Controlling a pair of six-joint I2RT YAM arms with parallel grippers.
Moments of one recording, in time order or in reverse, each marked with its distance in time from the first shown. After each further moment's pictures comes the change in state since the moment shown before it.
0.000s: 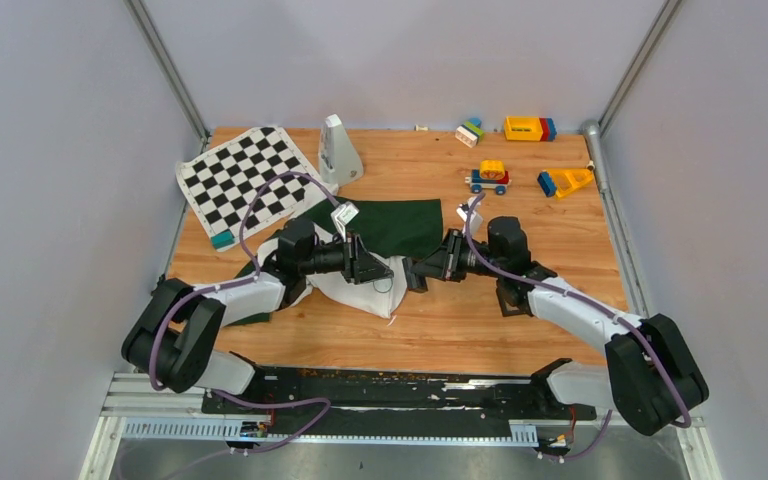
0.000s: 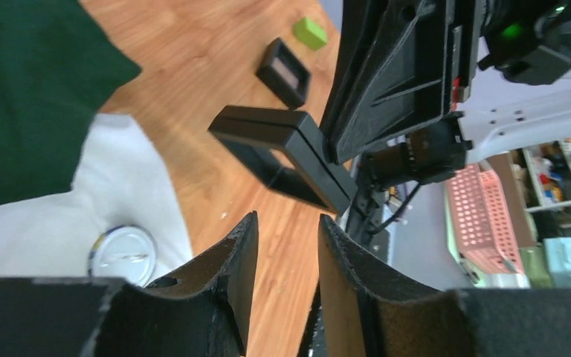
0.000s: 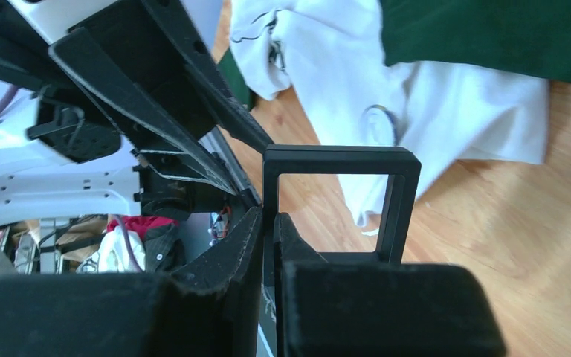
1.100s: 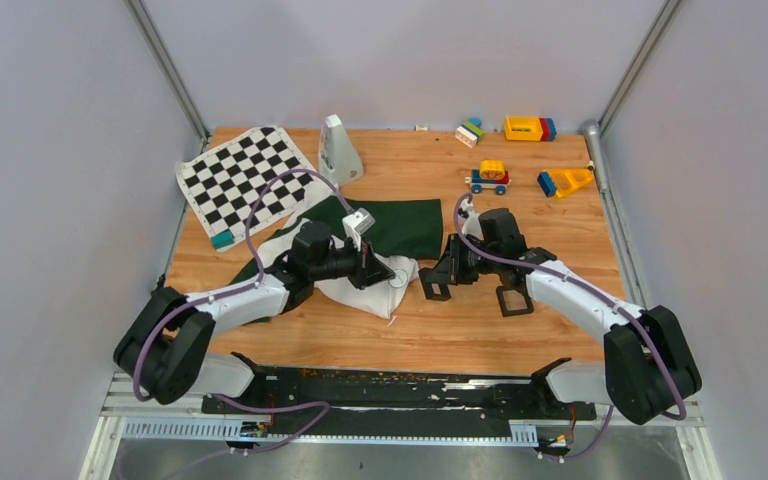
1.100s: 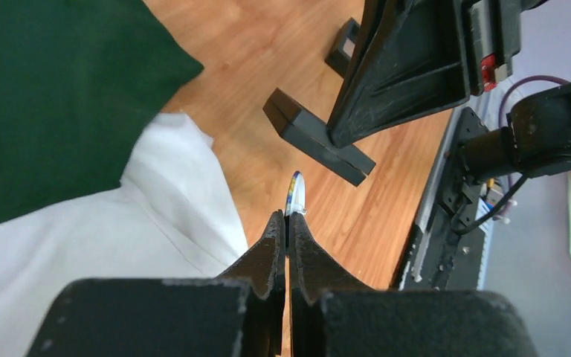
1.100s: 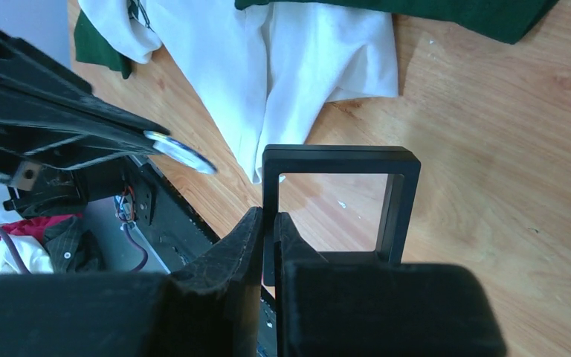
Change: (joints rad) left arm -0.118 -0.084 0.037 -0.205 -0.245 0.248; right arm -0.018 0.053 0.158 -0.468 0.122 -0.293
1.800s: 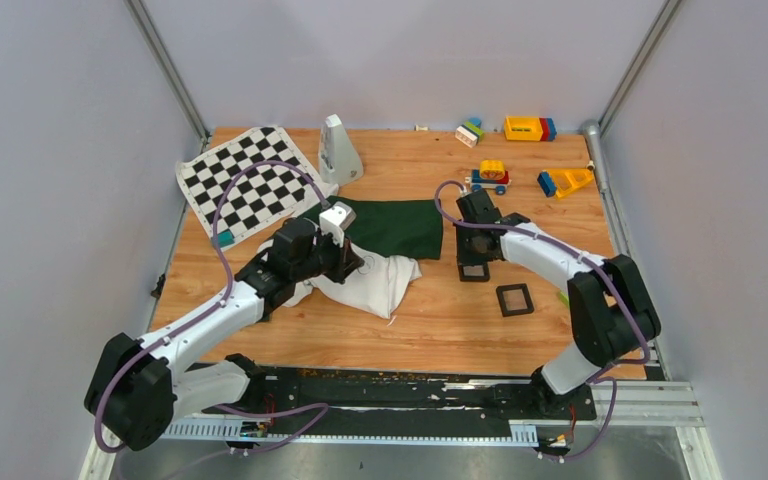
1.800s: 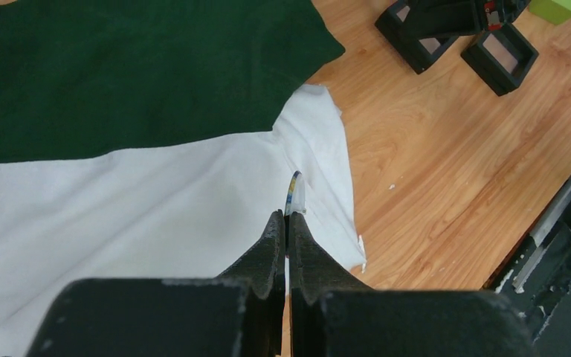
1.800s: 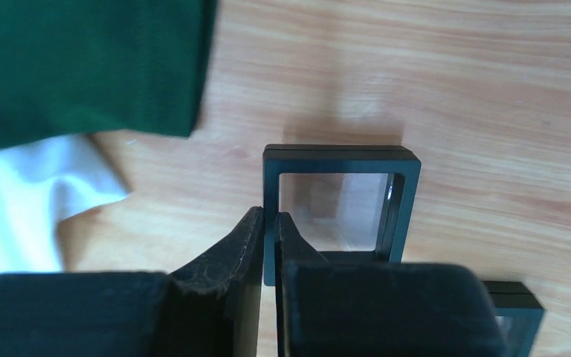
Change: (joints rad) left arm 0.037 -0.208 0.067 -0.414 -0.309 0.179; right arm -0.001 0.327 0.279 -0.296 0.664 -0.166
